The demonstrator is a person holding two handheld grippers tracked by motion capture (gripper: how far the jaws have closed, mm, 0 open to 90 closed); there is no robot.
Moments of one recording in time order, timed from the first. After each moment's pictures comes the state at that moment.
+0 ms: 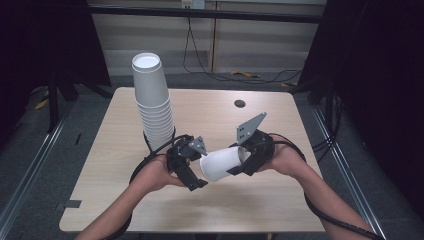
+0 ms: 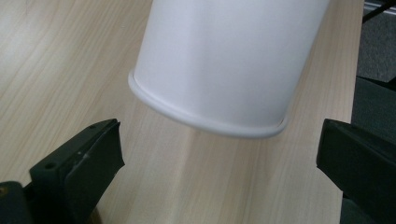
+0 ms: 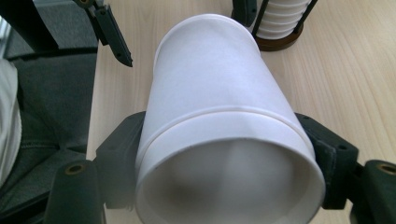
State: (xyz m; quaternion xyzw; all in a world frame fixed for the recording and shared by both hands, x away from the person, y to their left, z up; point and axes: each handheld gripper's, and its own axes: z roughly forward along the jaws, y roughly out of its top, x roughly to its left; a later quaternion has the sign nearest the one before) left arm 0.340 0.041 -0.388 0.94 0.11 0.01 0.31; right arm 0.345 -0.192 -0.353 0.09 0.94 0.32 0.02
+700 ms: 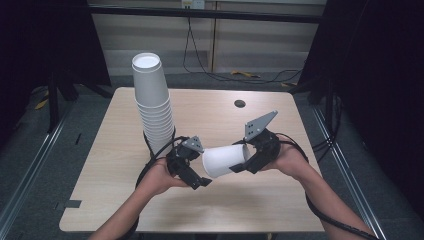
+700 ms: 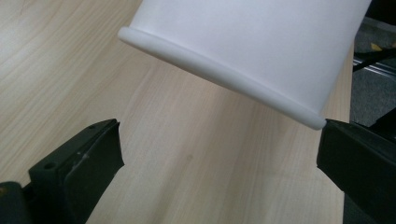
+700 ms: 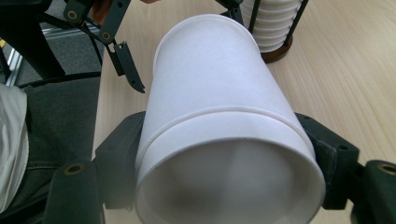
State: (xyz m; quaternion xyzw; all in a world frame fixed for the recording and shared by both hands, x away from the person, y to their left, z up) left arm 0.347 0.044 -0.413 0.91 0.15 -0.02 0.38; right arm 0.346 -0.208 -0.355 0.11 0.92 0.37 0.01
